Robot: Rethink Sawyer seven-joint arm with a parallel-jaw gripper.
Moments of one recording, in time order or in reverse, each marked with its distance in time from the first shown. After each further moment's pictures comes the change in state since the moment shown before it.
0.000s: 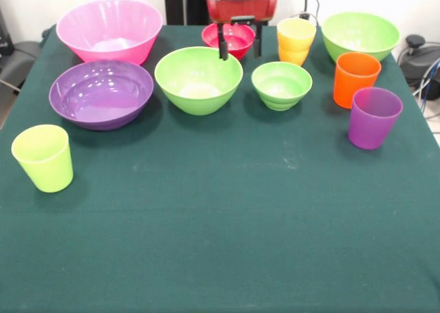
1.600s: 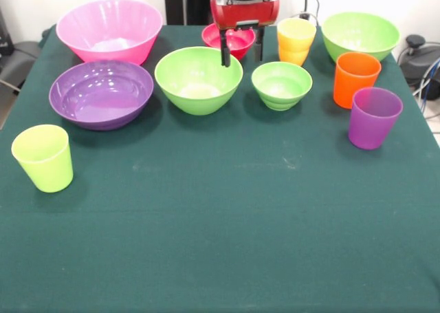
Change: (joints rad) arm 0.009 0.017 0.016 0.009 -0.163 -0.100 0.000
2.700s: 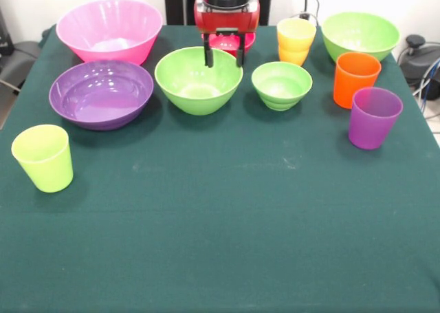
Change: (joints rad) arm -0.015 0.066 -0.065 0.000 0.050 -0.017 0.105
